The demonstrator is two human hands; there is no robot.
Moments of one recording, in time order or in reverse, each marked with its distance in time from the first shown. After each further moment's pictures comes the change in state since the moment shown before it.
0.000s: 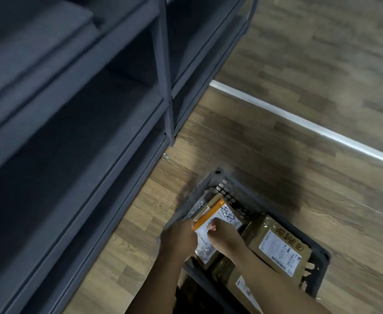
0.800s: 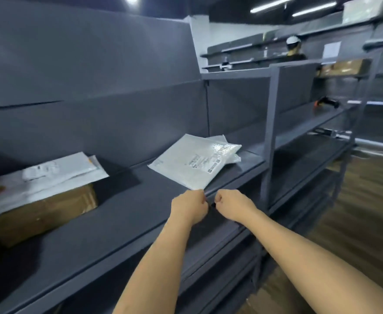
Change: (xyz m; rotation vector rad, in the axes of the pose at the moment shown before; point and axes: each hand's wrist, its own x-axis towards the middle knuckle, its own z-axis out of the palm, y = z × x) left_hand -0.350 0.049 -0.479 0.127 0.814 -0.151; right_hand -0.396 -0.402 -0.213 -0.433 0.448 -0.880
